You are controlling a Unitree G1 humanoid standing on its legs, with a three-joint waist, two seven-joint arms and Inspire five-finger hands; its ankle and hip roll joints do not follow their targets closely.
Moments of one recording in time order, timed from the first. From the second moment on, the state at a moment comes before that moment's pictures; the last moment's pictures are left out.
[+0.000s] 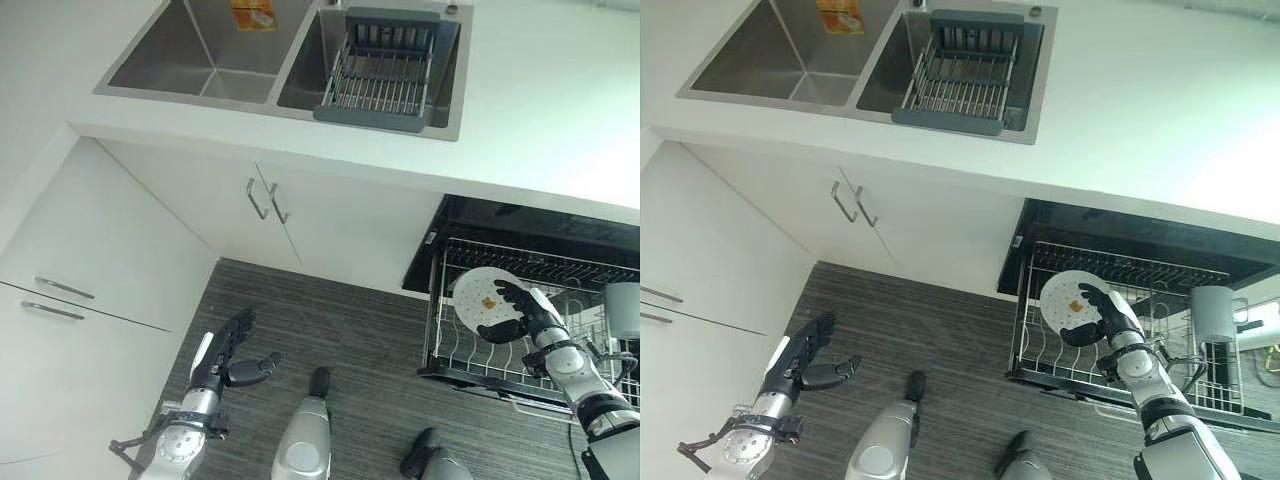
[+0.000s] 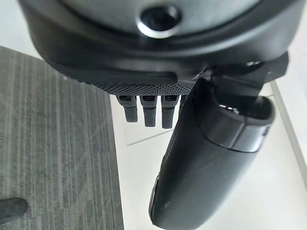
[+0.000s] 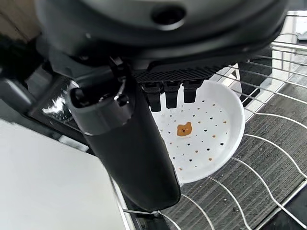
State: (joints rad) left arm 0.15 0.57 -0.25 0.41 -0.31 -0.39 0.12; right arm -0.45 -0.66 0.29 1.09 0.15 -0.32 -0.01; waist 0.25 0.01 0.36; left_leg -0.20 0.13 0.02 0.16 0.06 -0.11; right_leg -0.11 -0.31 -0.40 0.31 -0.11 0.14
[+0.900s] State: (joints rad) left arm 0.38 0.49 -0.03 0.35 -0.26 -0.31 0.05; right arm 0.31 -0.53 -0.22 0.11 0.37 0.33 0.05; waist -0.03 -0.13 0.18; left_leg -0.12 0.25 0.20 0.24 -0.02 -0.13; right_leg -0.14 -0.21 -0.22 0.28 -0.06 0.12
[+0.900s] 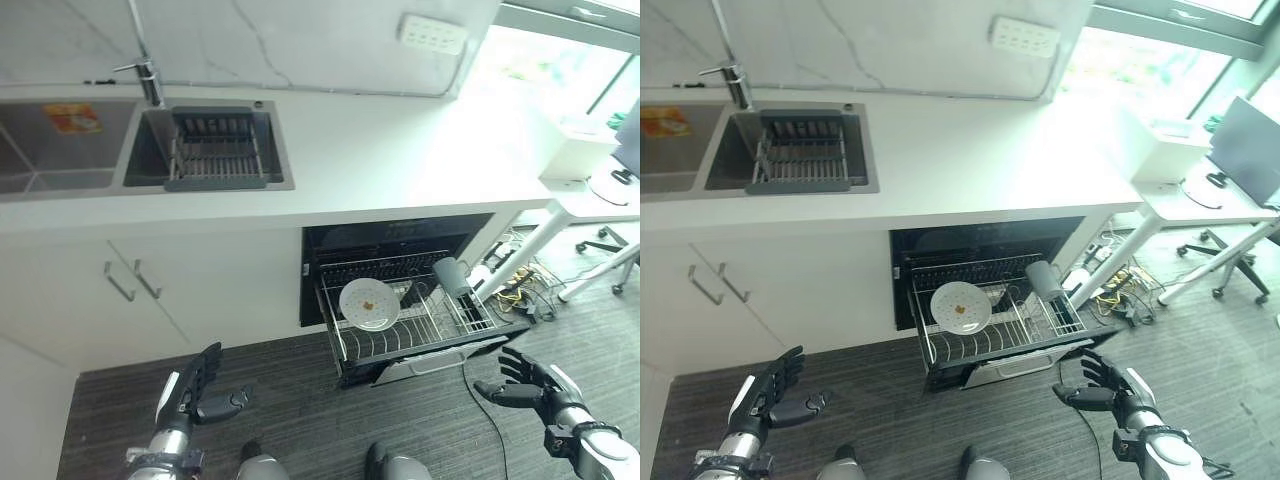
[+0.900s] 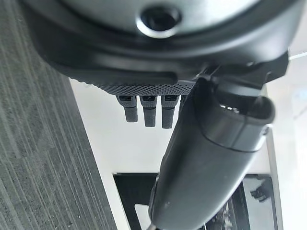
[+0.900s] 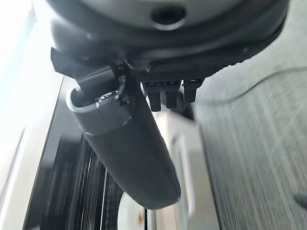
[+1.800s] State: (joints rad) left arm 0.29 0.53 -0.18 0.36 -0.23 -0.23 0.04; right arm -0.10 -0.43 -0.01 0.93 0.57 0.46 -0.05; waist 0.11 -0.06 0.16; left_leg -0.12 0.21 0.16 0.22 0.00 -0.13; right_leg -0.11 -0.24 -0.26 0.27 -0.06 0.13
